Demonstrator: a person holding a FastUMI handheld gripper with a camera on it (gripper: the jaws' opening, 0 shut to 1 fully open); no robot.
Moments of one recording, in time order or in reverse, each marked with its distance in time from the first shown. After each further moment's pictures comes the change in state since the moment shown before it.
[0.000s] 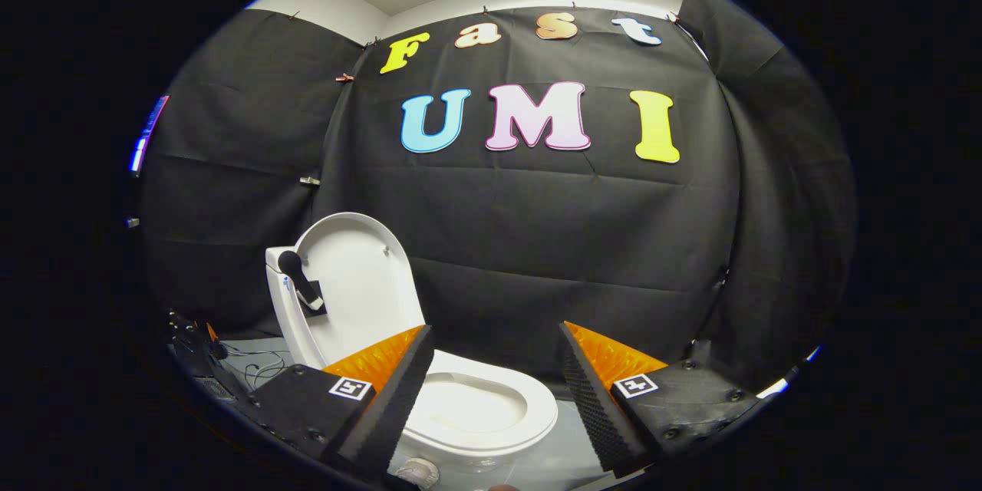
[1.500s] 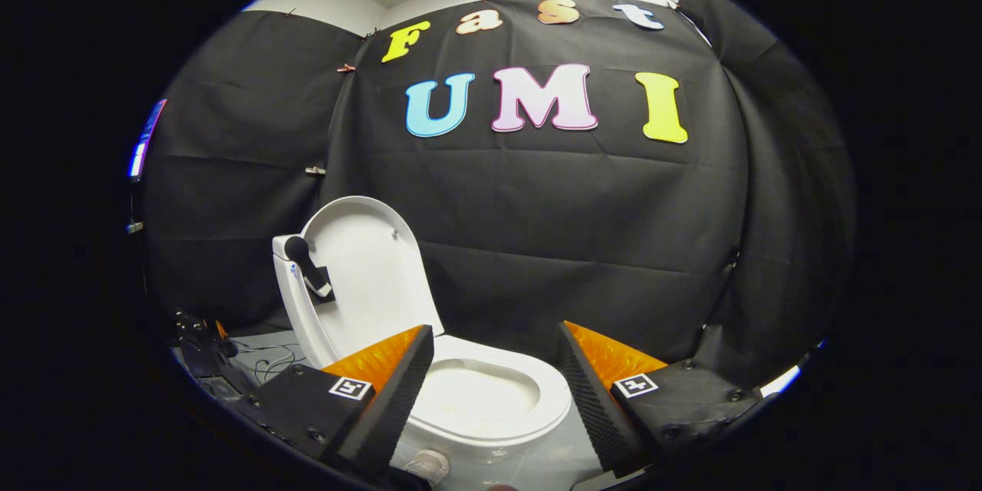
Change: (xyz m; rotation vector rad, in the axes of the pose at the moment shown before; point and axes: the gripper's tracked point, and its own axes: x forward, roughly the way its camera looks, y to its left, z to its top) arm -0.006 0.022 -0.020 0.024 0.063 0.024
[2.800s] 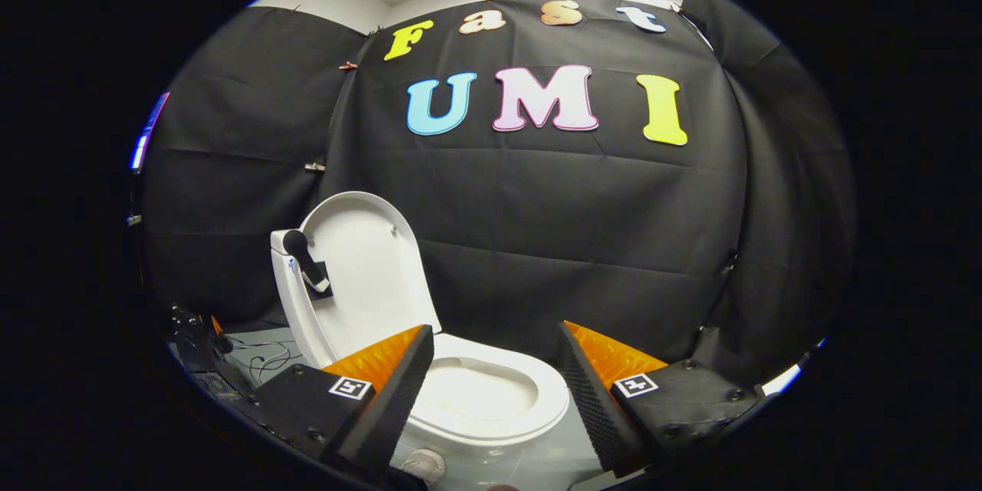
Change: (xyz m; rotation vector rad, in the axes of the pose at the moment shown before) arm 0.000 0.001 -0.004 -0.016 -0.012 -0.014
